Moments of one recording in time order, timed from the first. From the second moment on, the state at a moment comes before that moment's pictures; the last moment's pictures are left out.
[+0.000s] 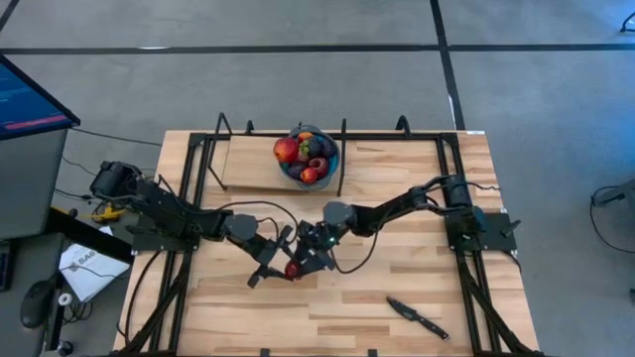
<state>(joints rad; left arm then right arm) -0.28 1.40 0.53 0.62 0.24 0.28 0.07 2.11 1.14 0.86 -0.69 0.76</state>
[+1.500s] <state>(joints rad) -0.08 1.40 0.53 0.87 0.03 -0.43 0.50 1.88 1.21 -0.02 1.24 0.16</state>
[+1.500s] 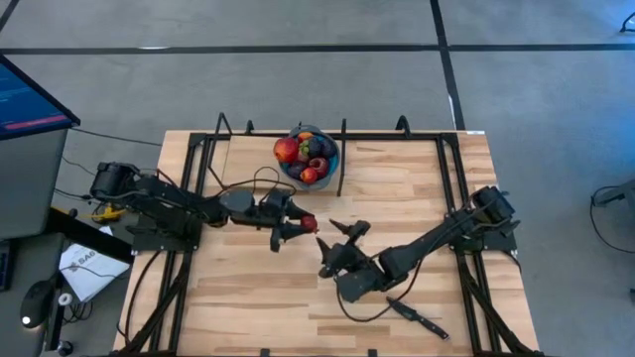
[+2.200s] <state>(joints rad) -0.08 1.40 0.53 0.93 0.03 -0.44 0.43 1.88 1.22 0.38 1.17 -0.51</state>
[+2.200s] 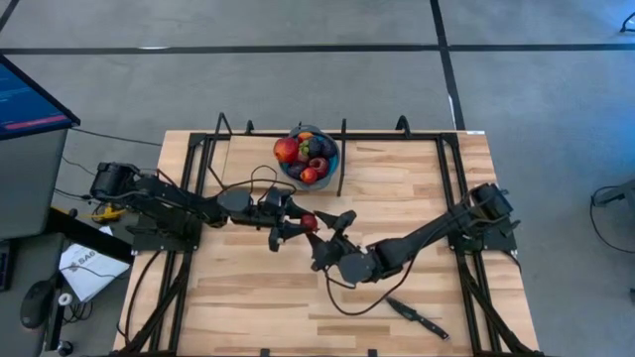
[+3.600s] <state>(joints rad) -0.07 1.16 0.53 0.46 -0.04 -0.04 0.20 1.57 1.31 -0.54 0.41 0.37</state>
